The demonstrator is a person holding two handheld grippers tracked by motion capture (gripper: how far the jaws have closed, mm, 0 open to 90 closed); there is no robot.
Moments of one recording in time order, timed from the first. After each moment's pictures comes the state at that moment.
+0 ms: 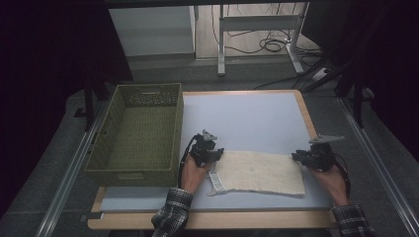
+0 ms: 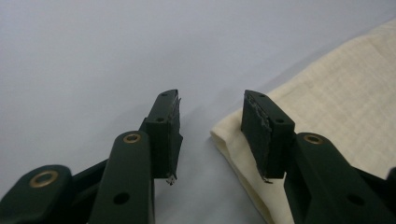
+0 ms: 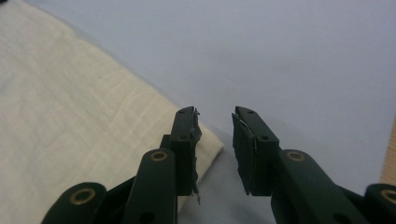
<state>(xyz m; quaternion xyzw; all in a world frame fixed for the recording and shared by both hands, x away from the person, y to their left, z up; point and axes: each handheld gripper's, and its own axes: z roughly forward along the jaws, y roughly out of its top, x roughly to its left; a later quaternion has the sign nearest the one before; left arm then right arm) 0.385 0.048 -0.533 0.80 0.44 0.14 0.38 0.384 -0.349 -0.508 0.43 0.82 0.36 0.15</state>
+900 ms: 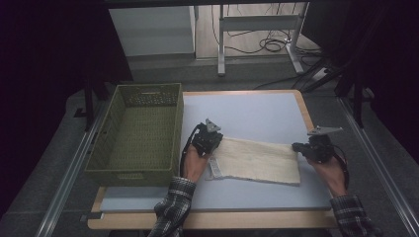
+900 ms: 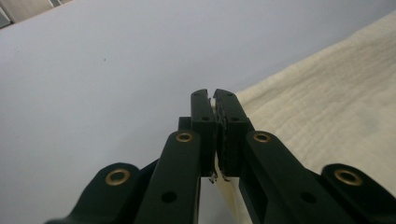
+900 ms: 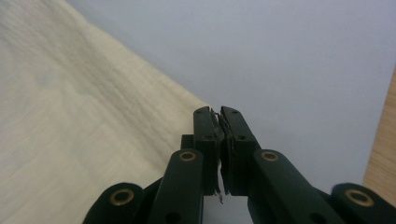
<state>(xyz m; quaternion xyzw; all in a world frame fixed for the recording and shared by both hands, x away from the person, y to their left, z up) 0.394 0.043 -0.497 0.80 0.40 0.20 0.39 0.398 -0.341 -0.487 0.41 0.82 0.36 0.17</state>
